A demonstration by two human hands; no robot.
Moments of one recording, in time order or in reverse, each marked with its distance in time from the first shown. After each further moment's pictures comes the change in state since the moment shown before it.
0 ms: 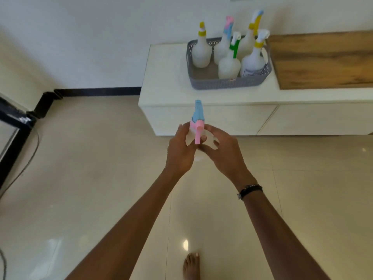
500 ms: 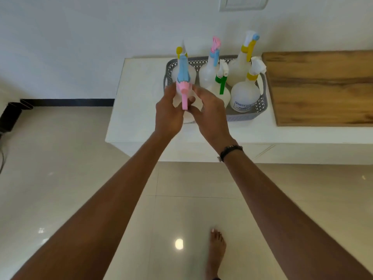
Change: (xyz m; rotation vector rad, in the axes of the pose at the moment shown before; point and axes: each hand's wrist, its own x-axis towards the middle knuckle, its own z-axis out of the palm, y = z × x) left_hand 0.271 0.049 0.045 0.010 0.141 0.044; right_hand 0.267 0.014 -0.052 -0.055 0.204 -0.205
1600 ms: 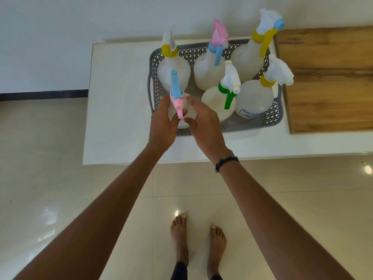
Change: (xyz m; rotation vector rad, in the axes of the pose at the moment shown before) left_hand 0.091 -0.080 0.041 0.110 -0.153 -0.070; right_hand 0.063 0.099 0.058 -0.140 -0.141 0.129
